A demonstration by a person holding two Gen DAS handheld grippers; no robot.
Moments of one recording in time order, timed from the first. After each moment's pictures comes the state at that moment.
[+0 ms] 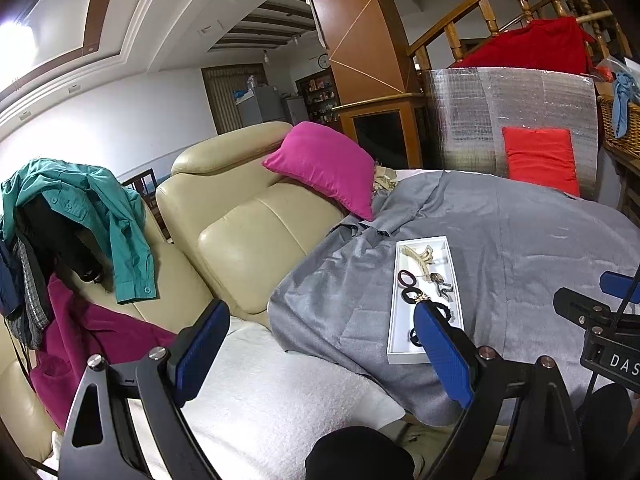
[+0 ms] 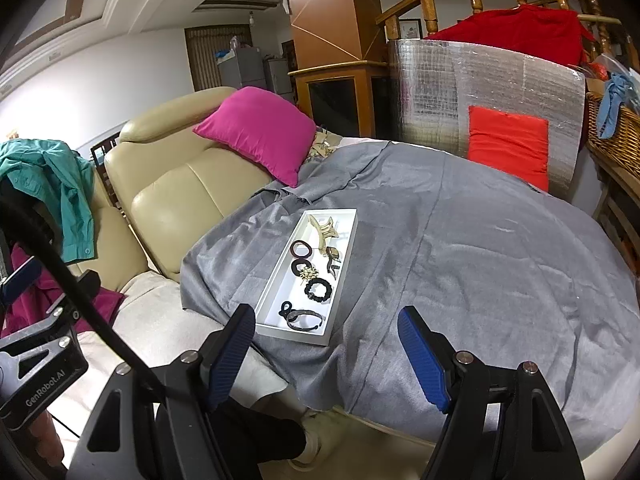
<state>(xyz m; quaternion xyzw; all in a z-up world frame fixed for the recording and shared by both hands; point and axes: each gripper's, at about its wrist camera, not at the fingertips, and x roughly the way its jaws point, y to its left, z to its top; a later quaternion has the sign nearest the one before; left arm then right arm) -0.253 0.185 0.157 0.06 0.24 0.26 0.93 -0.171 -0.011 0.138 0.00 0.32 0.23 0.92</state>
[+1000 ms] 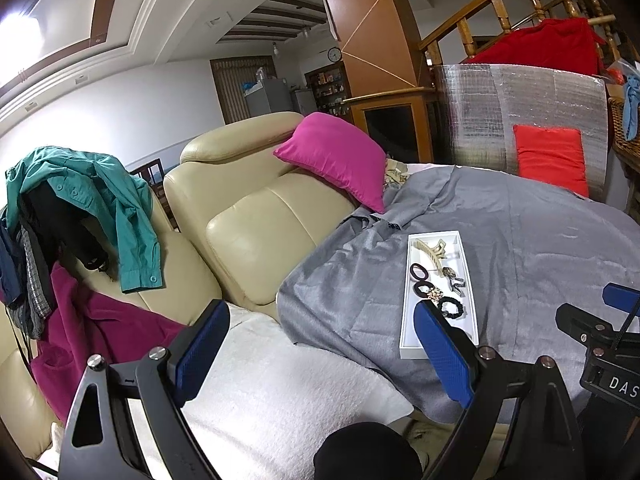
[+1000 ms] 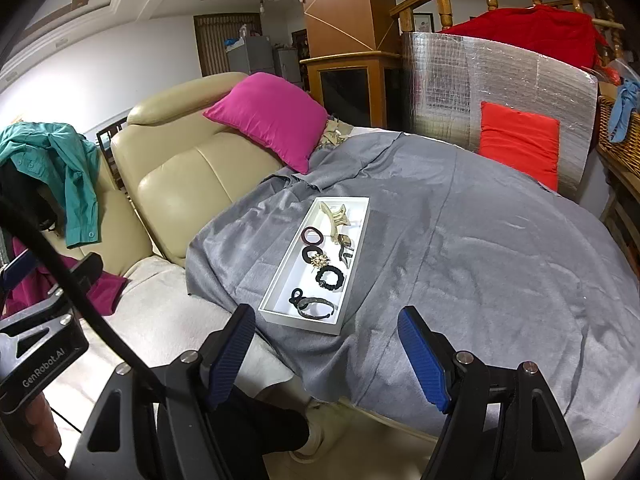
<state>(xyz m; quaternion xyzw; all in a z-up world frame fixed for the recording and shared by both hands) -0.256 0.200 0.150 0.05 0.25 0.28 0.93 -0.175 0.006 0.127 -0.02 0.33 0.25 0.91</state>
